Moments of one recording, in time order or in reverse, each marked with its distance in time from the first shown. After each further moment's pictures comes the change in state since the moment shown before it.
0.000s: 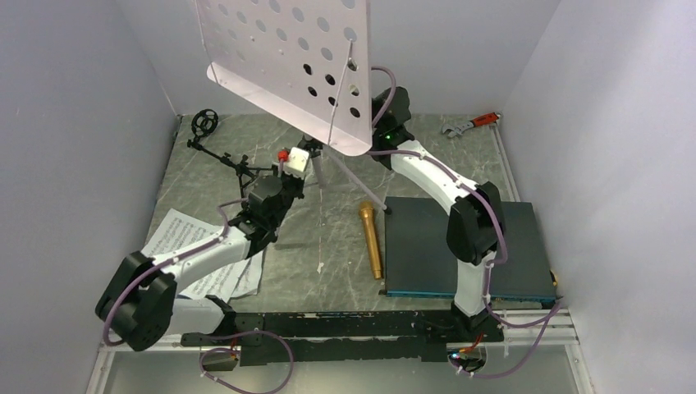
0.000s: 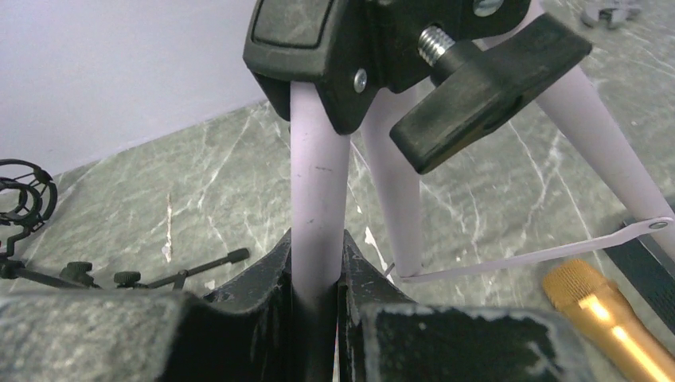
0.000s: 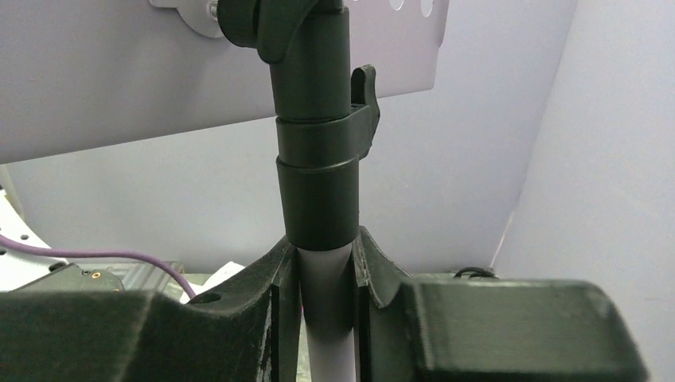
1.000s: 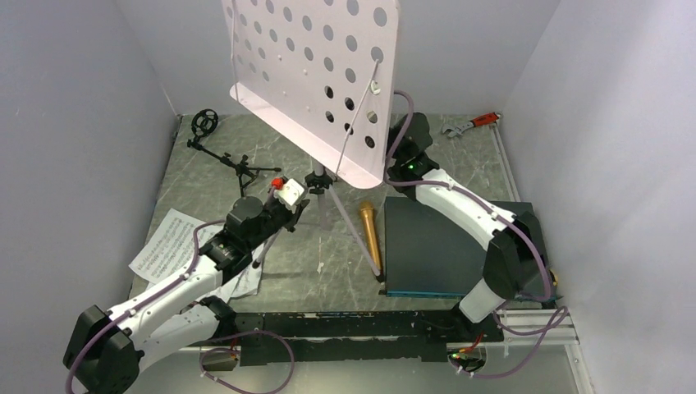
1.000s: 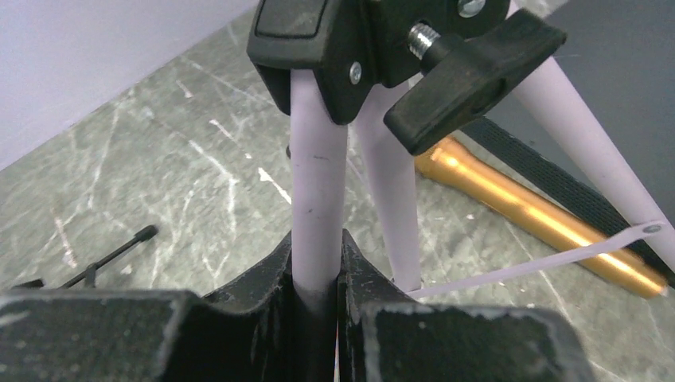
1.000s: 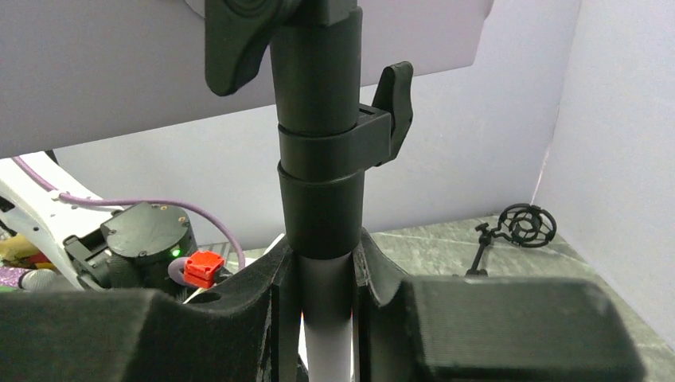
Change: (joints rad) left arm -0.011 -0.323 -0.117 -0.309 0.385 0.028; right arm 0.028 -0.339 -0.403 -0.089 0.080 -0.001
